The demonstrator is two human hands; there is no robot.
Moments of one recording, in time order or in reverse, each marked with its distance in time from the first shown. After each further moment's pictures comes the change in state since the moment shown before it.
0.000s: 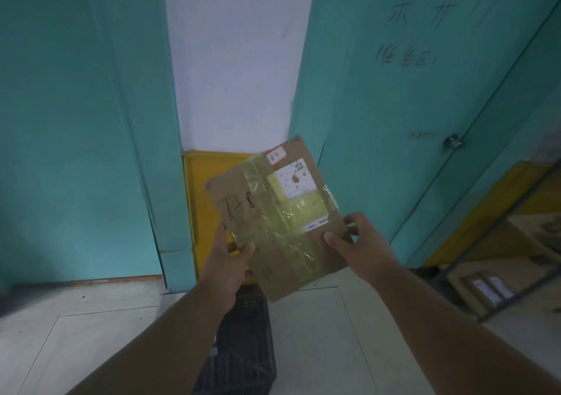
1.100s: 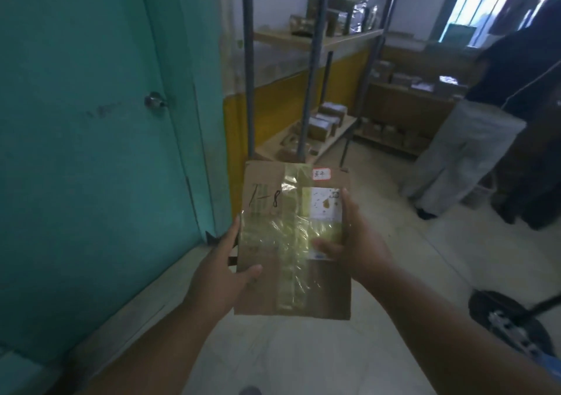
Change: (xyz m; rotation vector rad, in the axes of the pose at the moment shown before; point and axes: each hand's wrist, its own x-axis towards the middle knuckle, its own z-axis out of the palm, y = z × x) left_hand -0.092 -0.219 0.592 0.741 -0.859 0.270; right_hand -0.087 0.446 -0.430 0.008 0.489 0.448
